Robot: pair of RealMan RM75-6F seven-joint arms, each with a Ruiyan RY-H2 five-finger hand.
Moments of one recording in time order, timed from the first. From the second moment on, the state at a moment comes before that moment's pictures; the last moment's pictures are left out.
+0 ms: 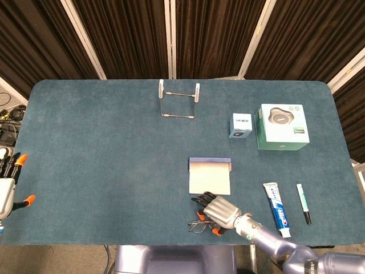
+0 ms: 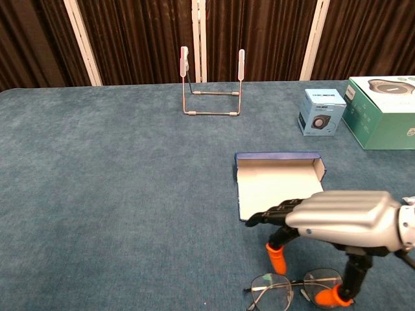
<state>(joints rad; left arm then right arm) -0.10 -1.12 -0.07 -1.63 1.37 1.42 0.20 0.65 -1.38 0.02 -1.76 -1.43 0.64 -0.29</state>
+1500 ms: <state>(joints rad) -0.10 -1.12 -0.06 -1.64 1.38 1.43 0.19 0.65 -1.45 -0.05 -1.73 -1.37 0.80 -0.40</state>
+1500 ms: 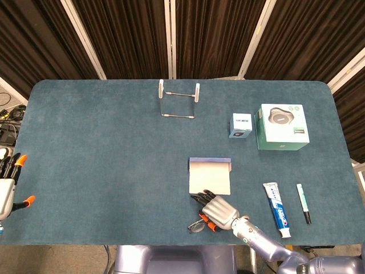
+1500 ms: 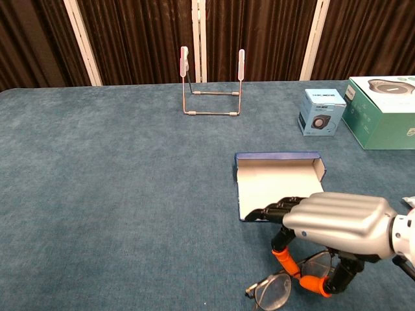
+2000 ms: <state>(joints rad) -0.11 -1.11 -0.07 -1.63 1.37 1.41 0.16 0.70 -1.50 0.09 -1.66 -1.23 0.84 -0.36</state>
